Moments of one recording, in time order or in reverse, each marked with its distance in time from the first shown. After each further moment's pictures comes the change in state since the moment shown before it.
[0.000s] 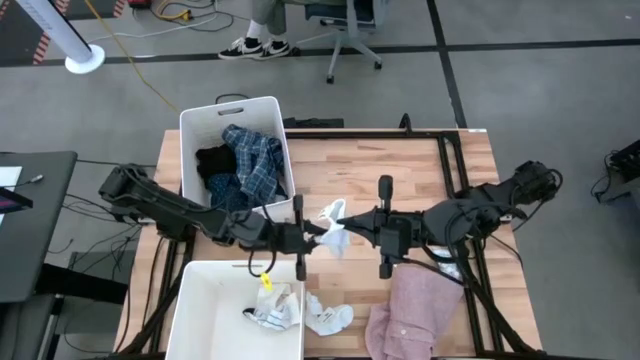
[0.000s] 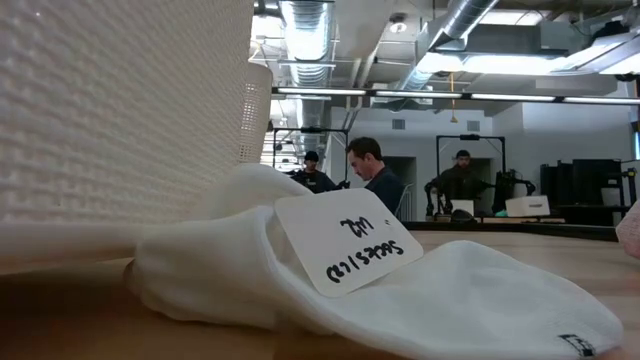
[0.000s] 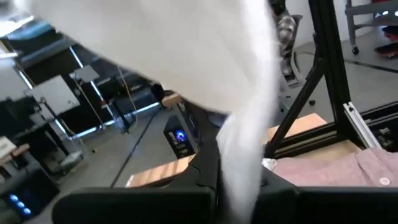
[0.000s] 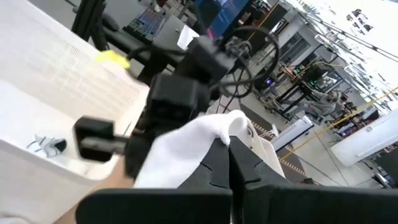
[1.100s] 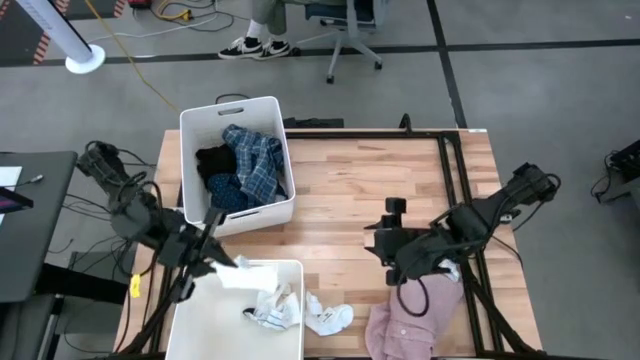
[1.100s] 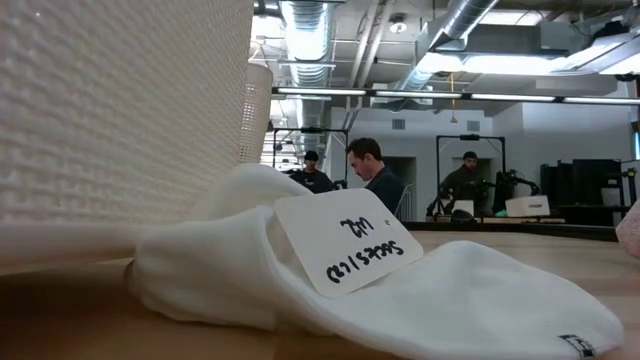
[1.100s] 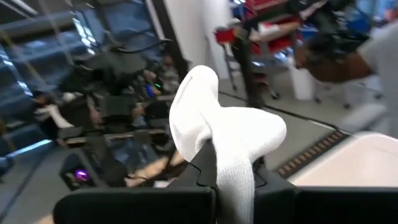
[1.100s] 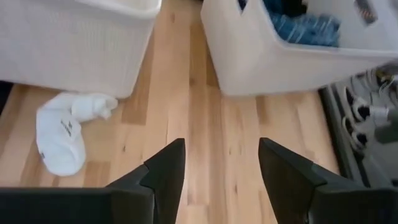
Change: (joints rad) left arm -0.411 -0.530 -0.001 -0.562 0.052 -0.122; right arm 0.047 -0.001 -0.140 -0.555 -0.005 0.752
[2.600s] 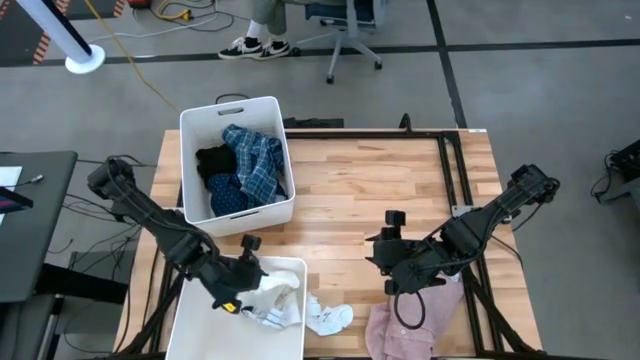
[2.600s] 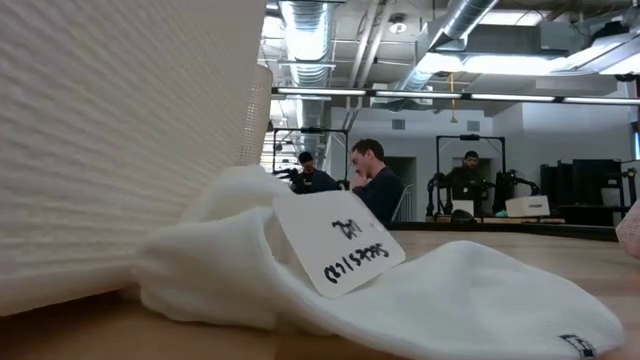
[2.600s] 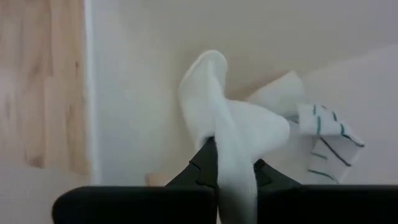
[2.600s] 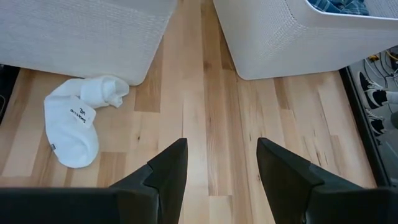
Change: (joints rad) left arm 0.070 0.380 -0.002 -0.598 -0.053 -0.519; right arm 0.046 0.000 -0.146 0.084 -0.001 0.107
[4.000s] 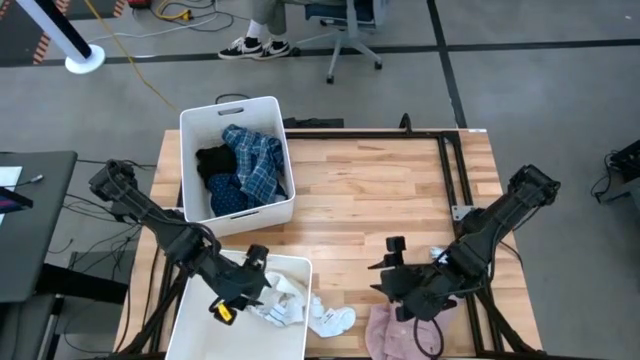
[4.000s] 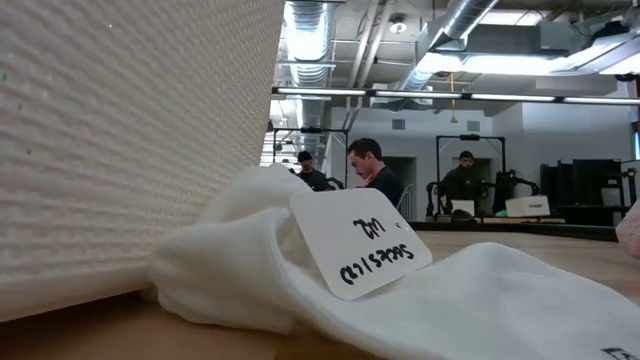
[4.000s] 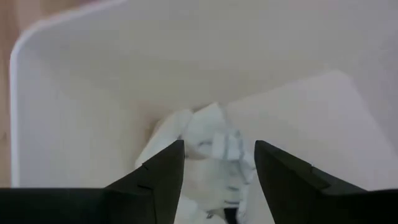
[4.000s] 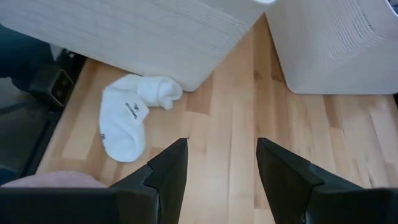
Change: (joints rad) left arm 0.033 0.039 0.158 -0.018 0.274 0.022; right arm 0.137 0.000 -0.141 0.200 -0.014 -0.009
